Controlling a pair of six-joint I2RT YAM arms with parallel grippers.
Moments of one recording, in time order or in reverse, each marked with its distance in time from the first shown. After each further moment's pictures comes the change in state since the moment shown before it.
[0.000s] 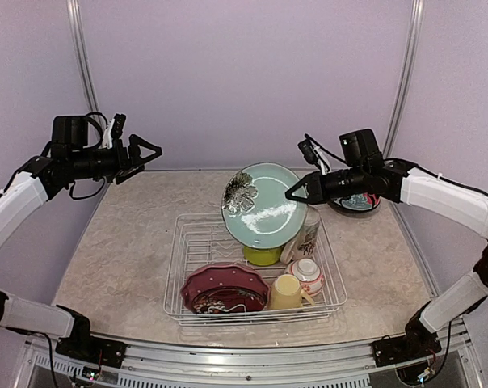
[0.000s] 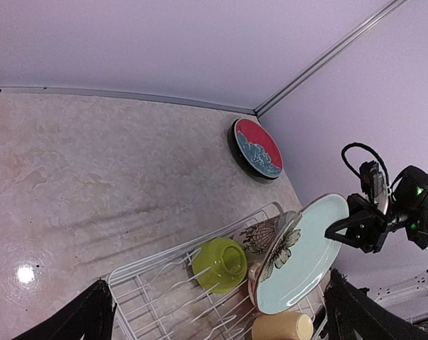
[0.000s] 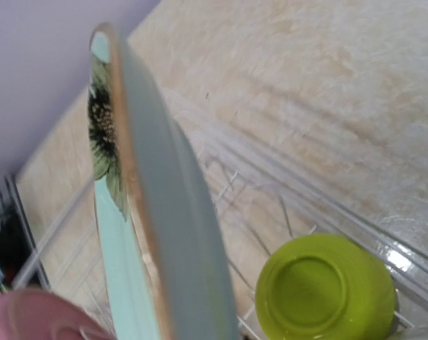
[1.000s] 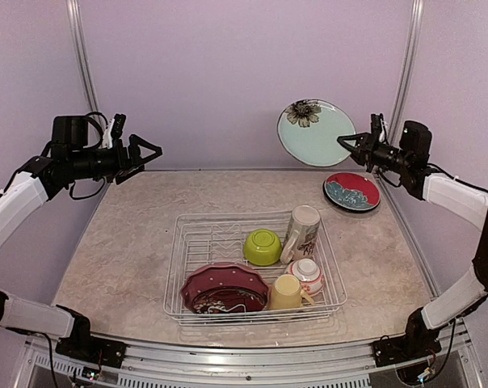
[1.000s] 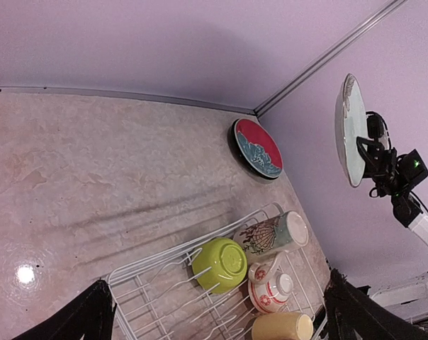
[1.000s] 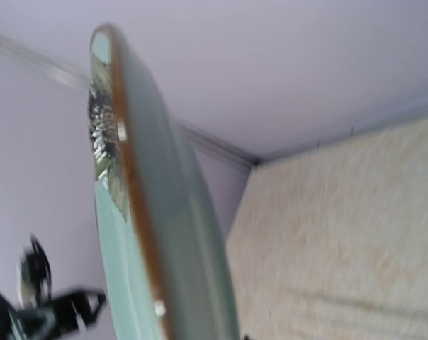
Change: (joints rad) left arm 0.000 0.000 0.000 0.000 0.000 0.000; right arm -0.452 -0.026 -0.152 0.661 -0.241 0.724
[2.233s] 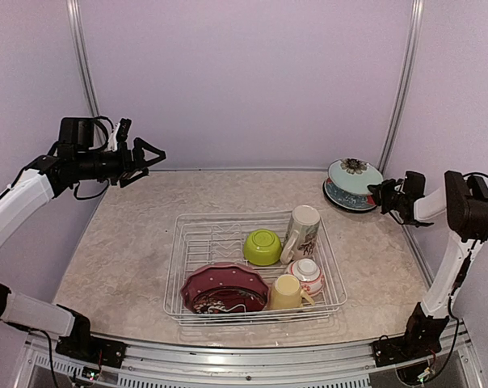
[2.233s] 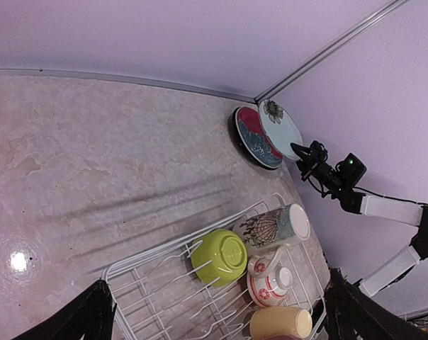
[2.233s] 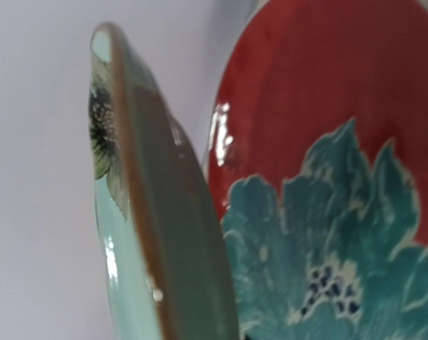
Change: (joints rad) left arm 0.009 0.048 0.000 -0.001 0.036 -0.005; right arm -0.317 0.458 -0.161 0.336 0.266 0.276
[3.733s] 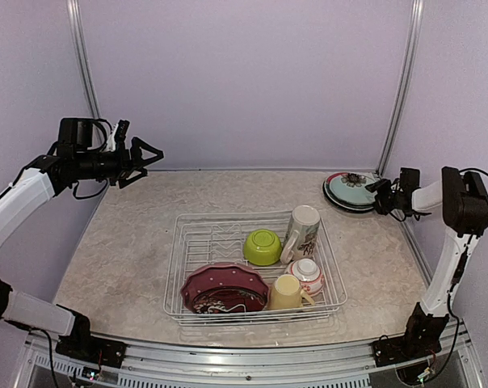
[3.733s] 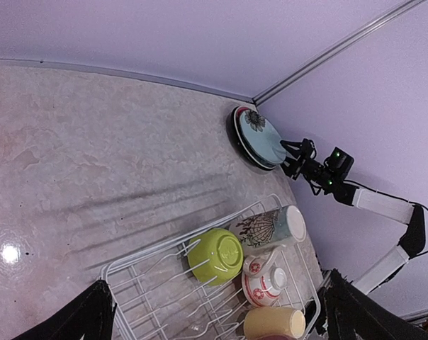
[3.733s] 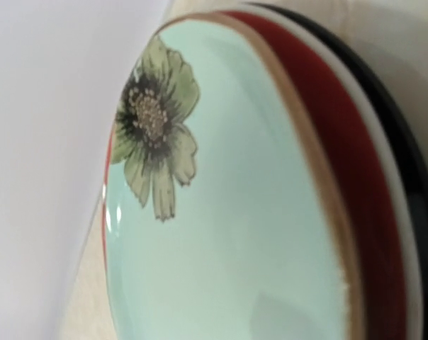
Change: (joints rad) left arm 0.035 0.016 0.000 0.003 0.045 -0.024; right arm -0.001 0.093 0.169 -0.286 0.082 -0.237
